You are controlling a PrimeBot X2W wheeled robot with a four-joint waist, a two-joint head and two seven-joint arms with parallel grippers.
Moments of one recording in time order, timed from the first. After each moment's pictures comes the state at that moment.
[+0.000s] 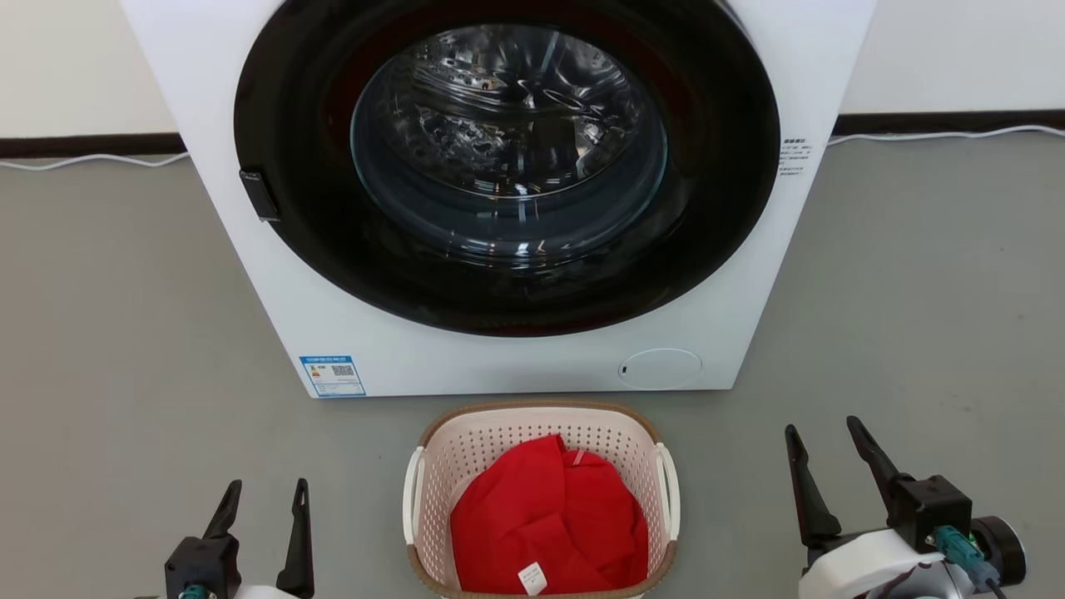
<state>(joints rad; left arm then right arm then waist) 0.05 0.09 0.04 0.28 -0.03 -0.02 -0.25 -0.07 -0.04 -0.07 0.37 -0.04 0.12 -0.25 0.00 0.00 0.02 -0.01</state>
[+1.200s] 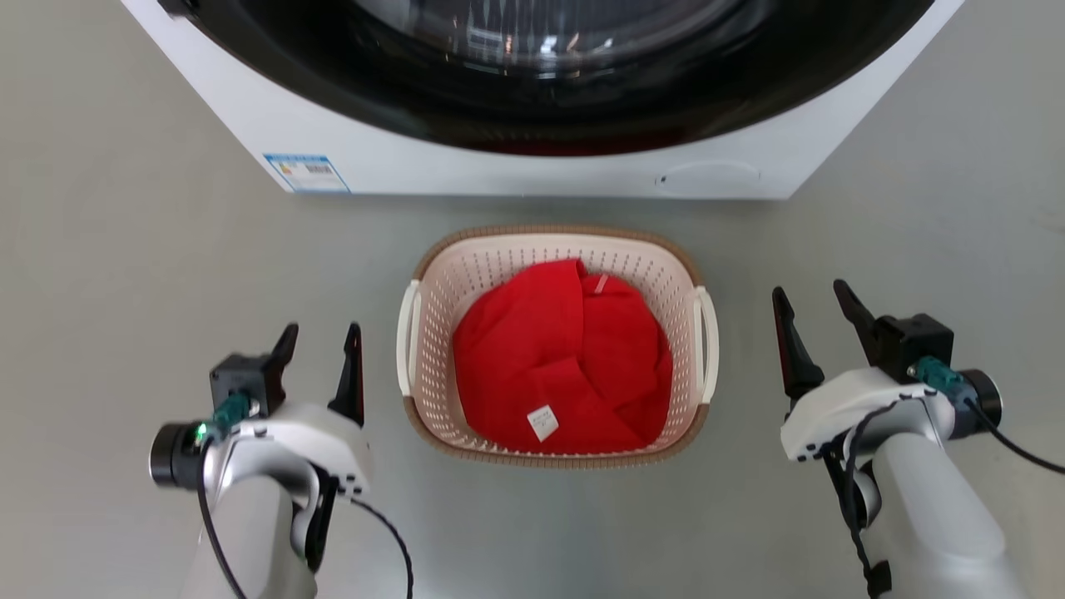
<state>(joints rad) -0.40 0.04 0.02 0.66 -0.07 -0.07 -0.26 -0.48 -0.05 -0.07 0.73 -0.02 0.12 -0.25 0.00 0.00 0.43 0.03</state>
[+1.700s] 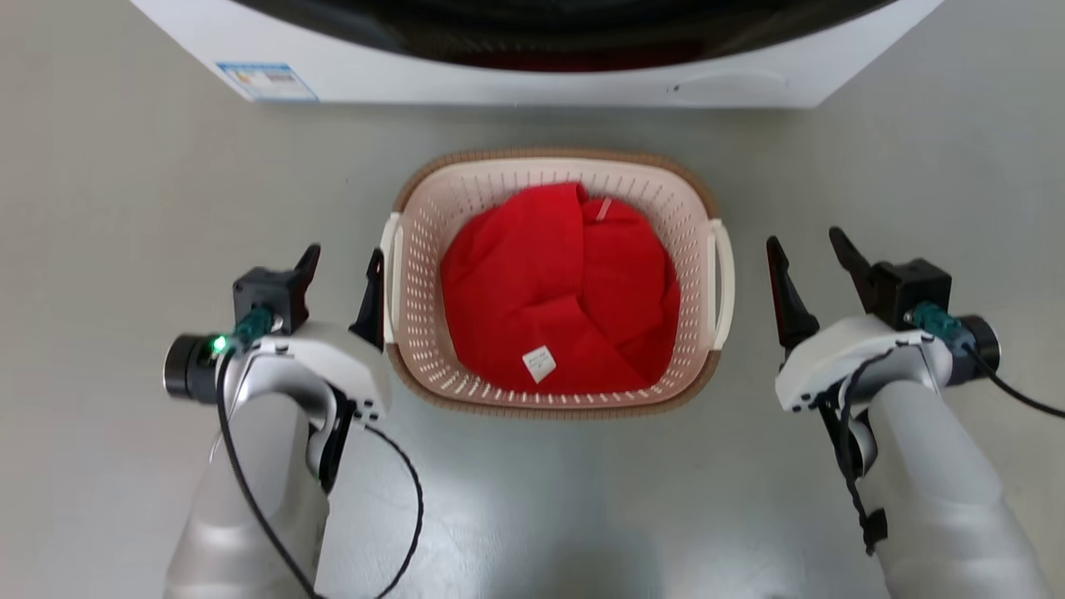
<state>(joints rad) -0.60 0.03 -0.02 0.79 -0.05 -0.08 -0.26 -0.60 -0.06 -0.05 0.80 -0.02 0.12 -0.25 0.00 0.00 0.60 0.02</state>
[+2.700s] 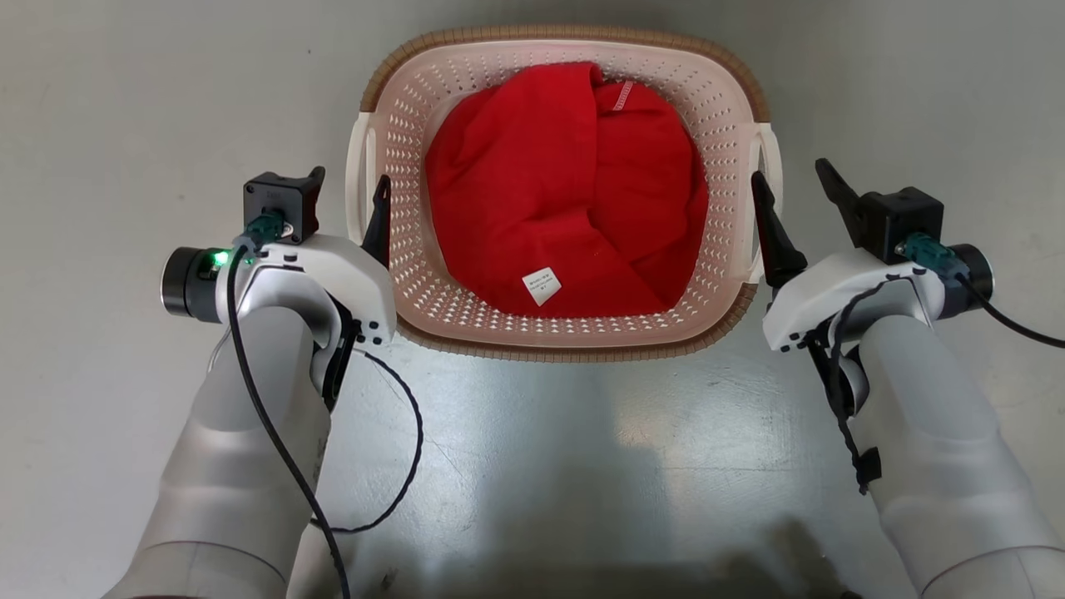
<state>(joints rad) -0.85 0.03 -0.07 1.02 -0.04 -0.07 -0.26 -0.75 -0.06 0.01 0.88 0.01 0.12 -0.25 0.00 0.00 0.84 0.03</state>
